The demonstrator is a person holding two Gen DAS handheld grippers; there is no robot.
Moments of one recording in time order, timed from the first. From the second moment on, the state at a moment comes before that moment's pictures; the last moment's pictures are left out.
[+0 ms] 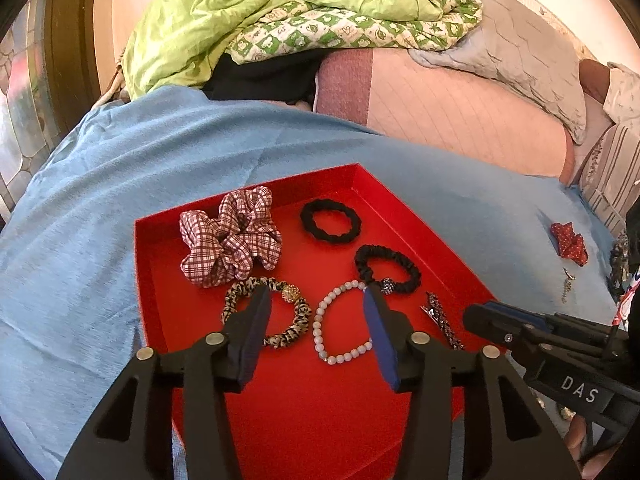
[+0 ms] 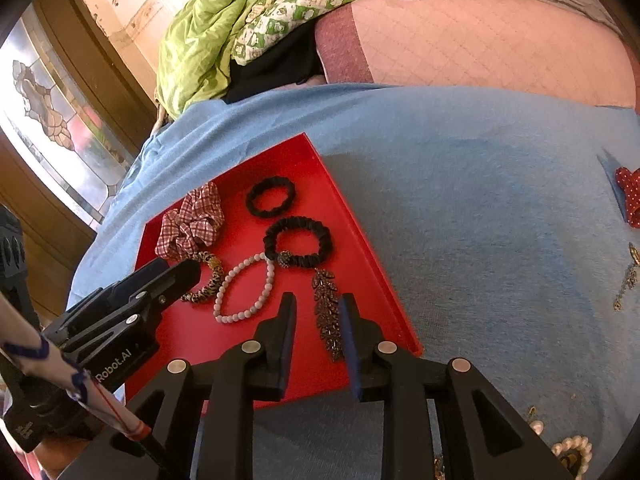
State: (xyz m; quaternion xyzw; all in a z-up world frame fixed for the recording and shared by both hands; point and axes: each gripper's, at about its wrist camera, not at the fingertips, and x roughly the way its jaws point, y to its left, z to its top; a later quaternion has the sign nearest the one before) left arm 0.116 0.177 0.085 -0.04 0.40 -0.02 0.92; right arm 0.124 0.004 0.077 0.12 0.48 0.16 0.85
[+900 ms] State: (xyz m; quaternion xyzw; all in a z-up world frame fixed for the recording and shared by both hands) left arm 0.110 0.175 0.092 -0.03 0.39 0.01 0.92; right arm 0.116 -0.017 0.089 0.14 0.47 0.15 0.86
